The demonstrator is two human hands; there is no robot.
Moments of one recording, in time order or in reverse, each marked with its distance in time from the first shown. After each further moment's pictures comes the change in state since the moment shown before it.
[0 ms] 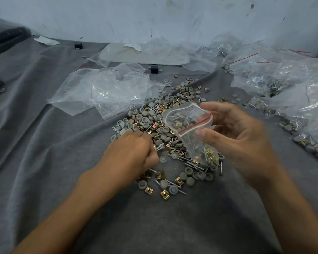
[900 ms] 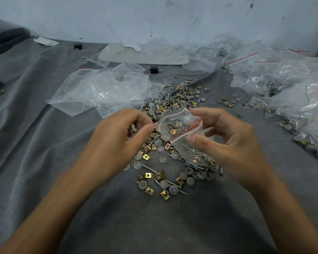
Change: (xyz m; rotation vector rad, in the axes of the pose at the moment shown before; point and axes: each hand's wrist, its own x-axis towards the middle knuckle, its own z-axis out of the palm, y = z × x) left_hand -0.010 -0.002 -0.033 -0.401 0.338 0.090; right_hand -0.002 0.007 0.011 -0.127 -0.014 -0.054
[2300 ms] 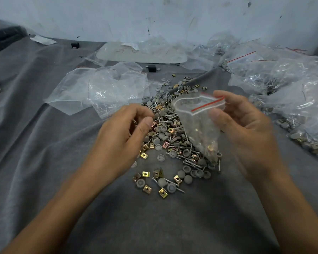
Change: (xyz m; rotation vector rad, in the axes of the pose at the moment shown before) left_hand -0.002 -0.001 0.018 -0.133 0.104 -0.027; right_hand 0.009 0.007 -0.012 0.388 0.190 0.041
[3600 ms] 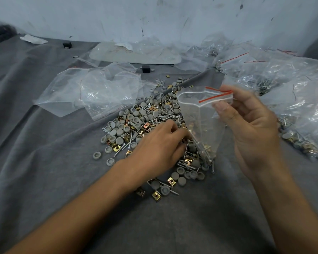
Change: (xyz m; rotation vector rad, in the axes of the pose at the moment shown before) left_hand 0.020 -0.002 0.079 0.381 -0.409 0.256; right_hand 0.007 -0.004 -0.008 0.013 0.137 -0.048
